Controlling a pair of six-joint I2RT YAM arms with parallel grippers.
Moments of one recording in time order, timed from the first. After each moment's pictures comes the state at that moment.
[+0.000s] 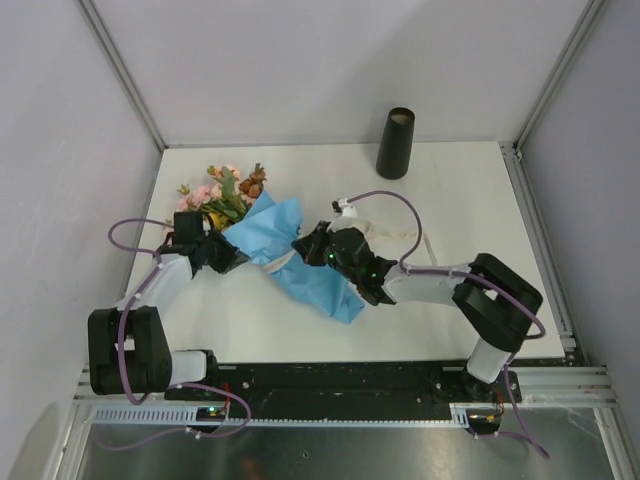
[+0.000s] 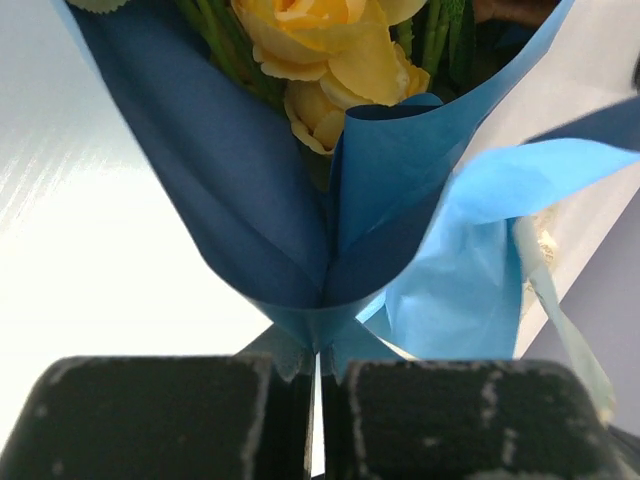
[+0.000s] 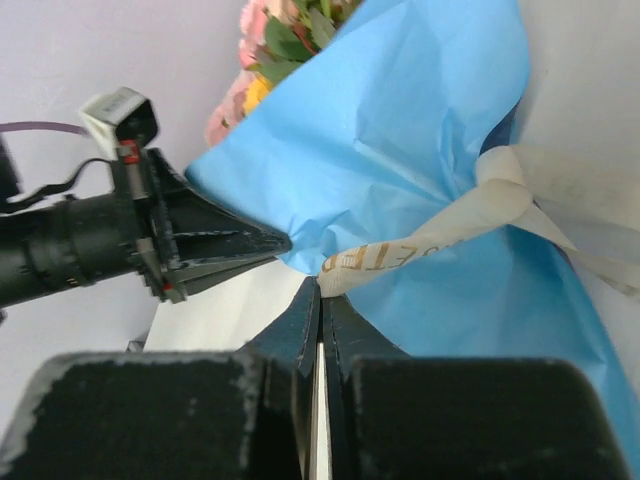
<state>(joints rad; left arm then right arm) 0.05 1.29 0.71 -0.36 0.32 -0.82 0.96 1.75 0.93 0.59 0.20 0.86</state>
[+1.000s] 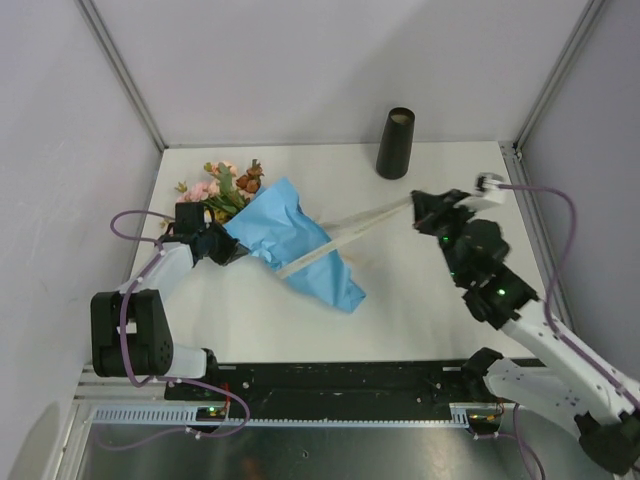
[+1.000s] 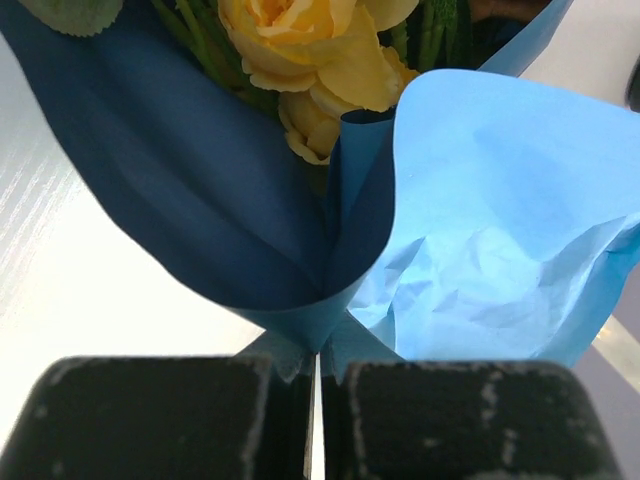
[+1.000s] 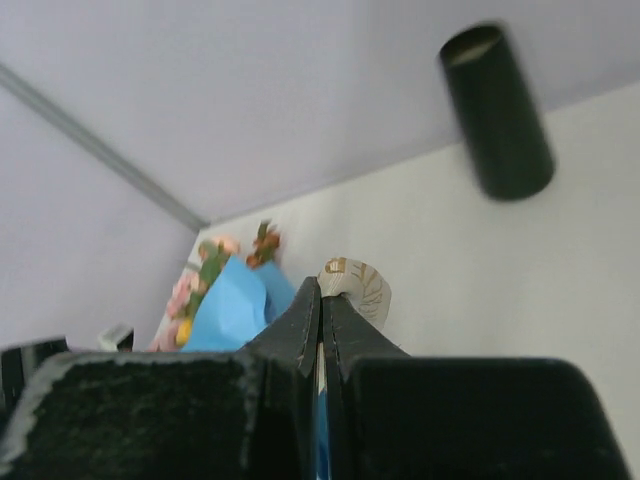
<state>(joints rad) 0.05 1.39 0.79 -0.36 0.32 -0.83 0.70 0.89 0.84 0.08 0.46 0.58</state>
